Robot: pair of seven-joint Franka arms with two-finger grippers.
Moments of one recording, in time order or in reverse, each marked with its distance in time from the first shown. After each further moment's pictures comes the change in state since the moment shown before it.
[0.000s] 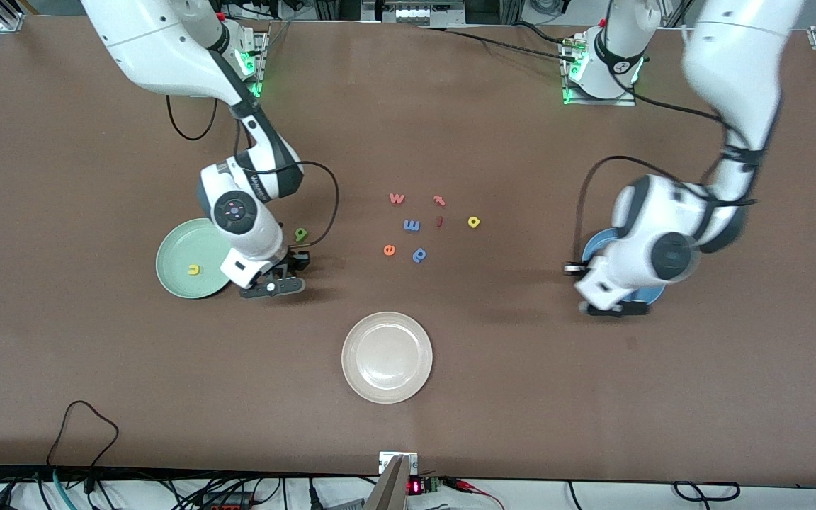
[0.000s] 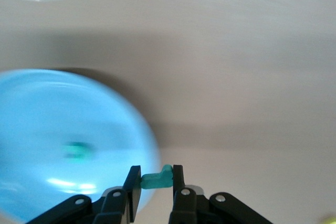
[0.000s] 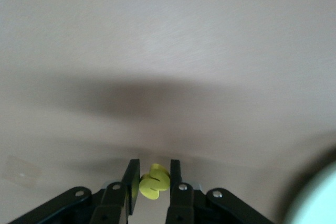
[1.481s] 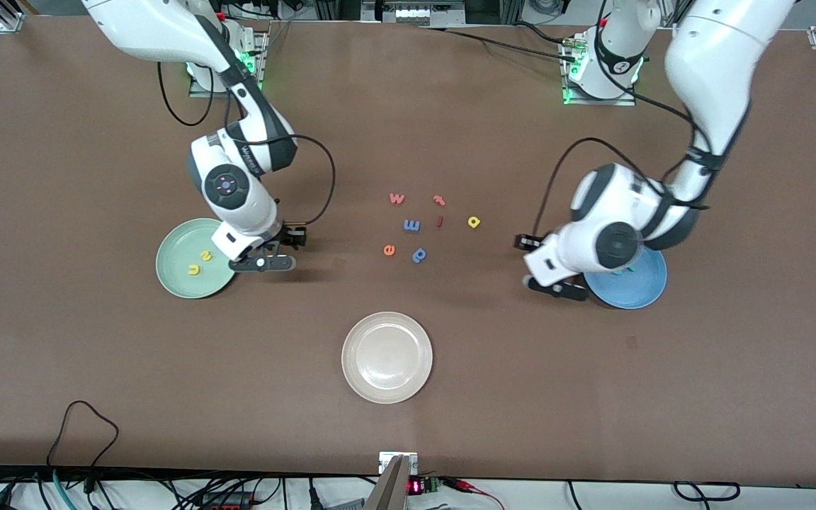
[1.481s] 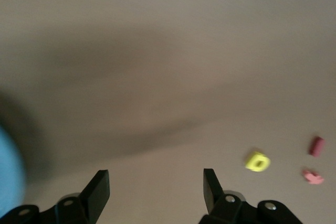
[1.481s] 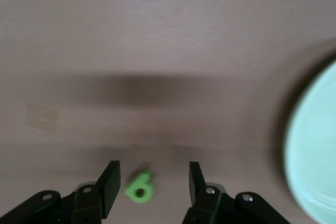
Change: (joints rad) left arm -0.040 0.055 -0.268 -0.006 0.024 -0.029 -0.032; right arm 0.017 -0.109 0.052 -0.150 0.033 -0.008 0.194
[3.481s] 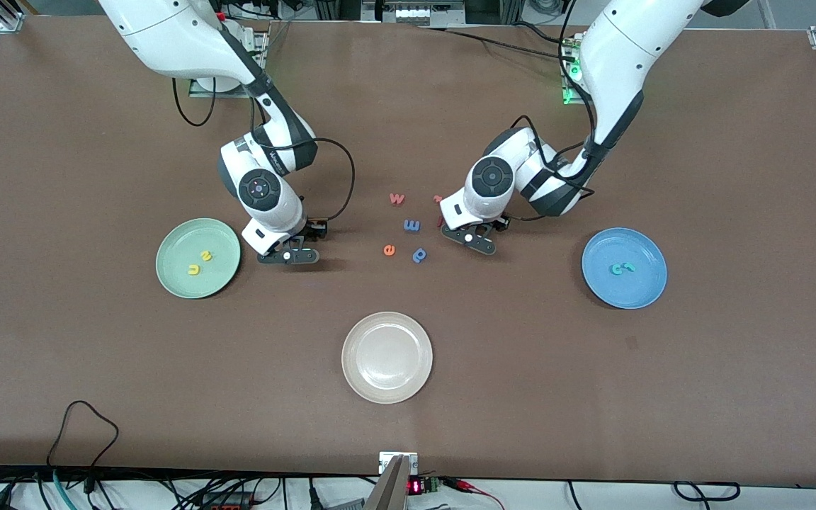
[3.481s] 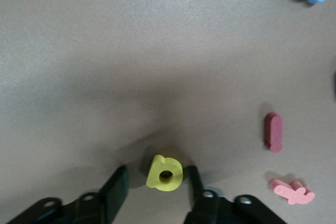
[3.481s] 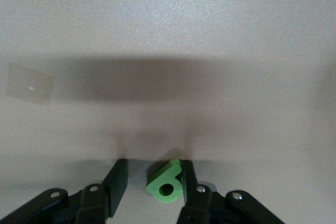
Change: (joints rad) left arm -0.231 0.027 0.009 -0.180 0.190 0.298 -0.182; right arm 0.012 0.074 0.034 -0.026 0.009 0.040 0.027
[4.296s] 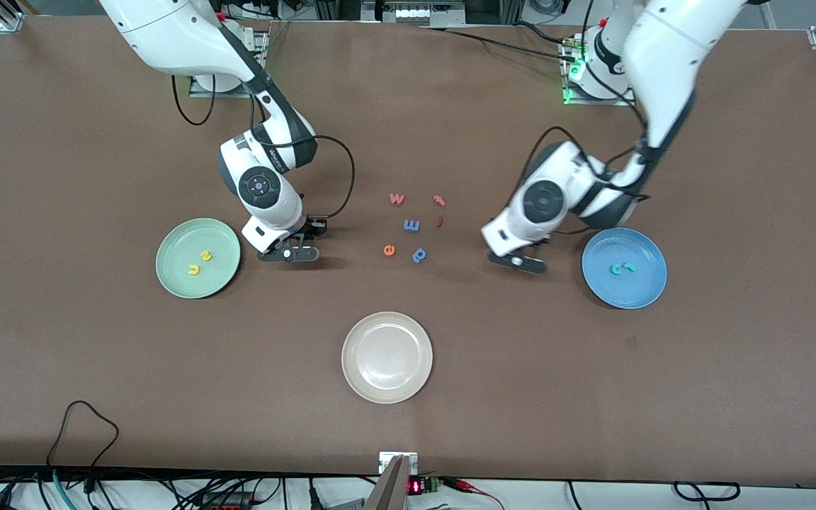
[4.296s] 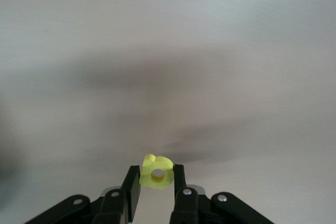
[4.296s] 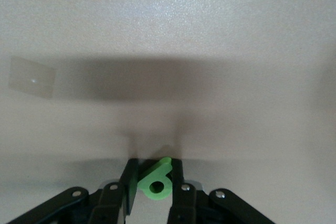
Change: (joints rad) left arm 0.215 -0.089 0.007 0.014 0.003 -0.142 -0.008; right arm -0.001 -0.012 0.004 -0.014 0.004 -0.001 0.000
